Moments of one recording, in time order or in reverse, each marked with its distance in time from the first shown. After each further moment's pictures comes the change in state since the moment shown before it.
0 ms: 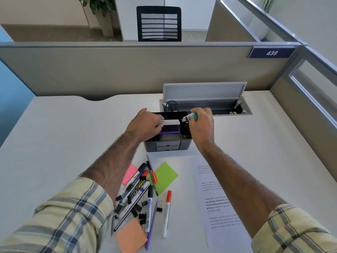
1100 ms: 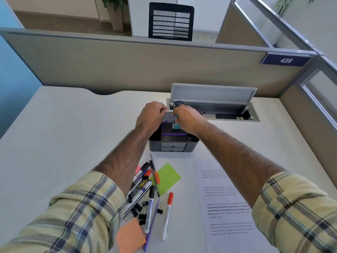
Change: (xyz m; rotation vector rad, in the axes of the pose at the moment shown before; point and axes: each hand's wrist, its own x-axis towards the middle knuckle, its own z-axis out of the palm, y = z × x) left_hand 0.018 0.001 -0.003 -0.470 0.233 -0.369; right_hand 0.052 -0.036 0.042 -0.577 -0.625 -0.469
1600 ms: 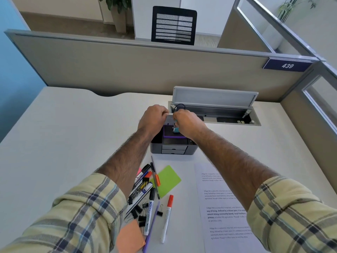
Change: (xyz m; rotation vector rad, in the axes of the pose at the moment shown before) left_hand -0.002 0.001 -0.001 -0.018 -0.009 -0.003; right_hand -0.001 -0.008 0.003 -0.068 0.002 0.010
